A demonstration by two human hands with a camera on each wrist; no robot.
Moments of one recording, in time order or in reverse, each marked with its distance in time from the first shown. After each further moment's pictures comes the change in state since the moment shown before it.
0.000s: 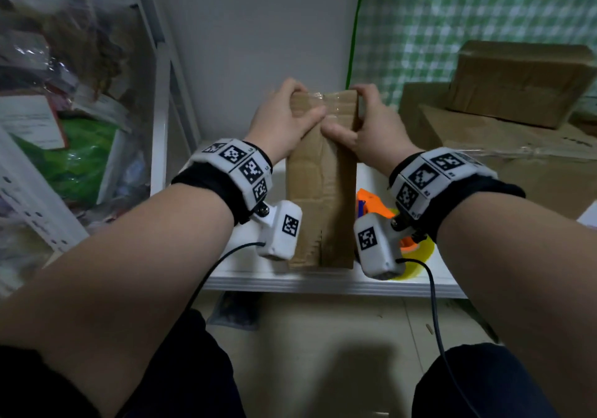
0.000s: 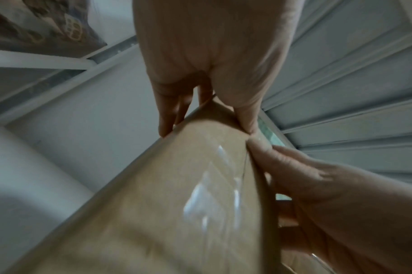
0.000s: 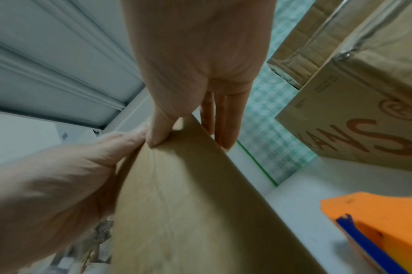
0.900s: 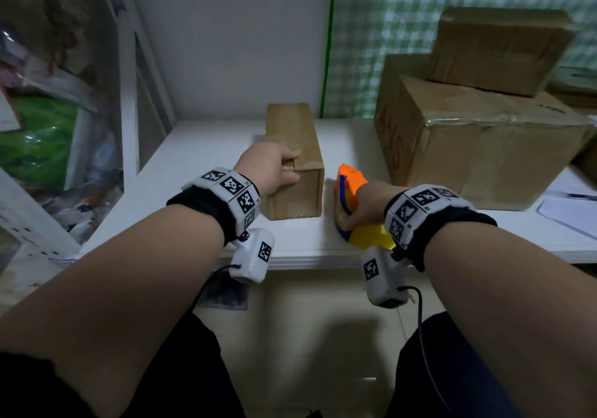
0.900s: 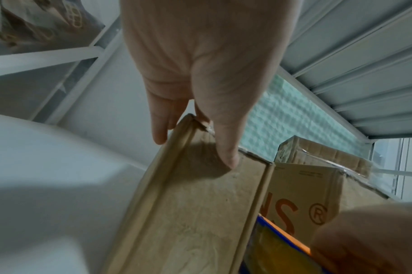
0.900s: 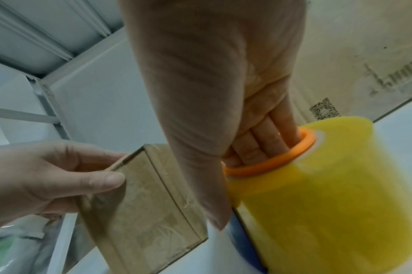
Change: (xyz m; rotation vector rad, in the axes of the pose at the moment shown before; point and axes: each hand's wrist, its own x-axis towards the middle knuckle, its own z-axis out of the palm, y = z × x) left_hand -0.049 -0.051 0.045 0.411 -0.410 -0.027; right_hand -0.065 0.067 0.028 -0.719 -0.726 0.336
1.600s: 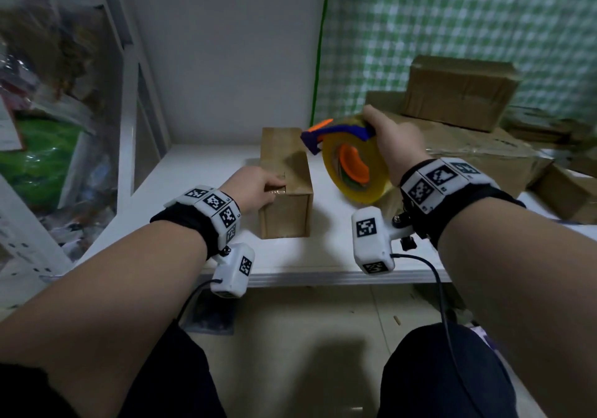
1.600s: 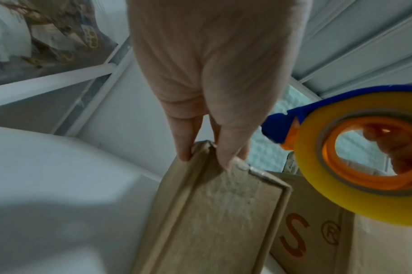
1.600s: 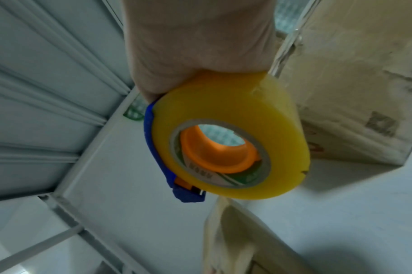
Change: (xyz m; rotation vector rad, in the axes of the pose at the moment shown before) left_hand -0.012 -0.008 -0.017 -0.004 -0.063 0.139; right_hand -0.046 0.016 -0.082 1.245 0.682 0.085
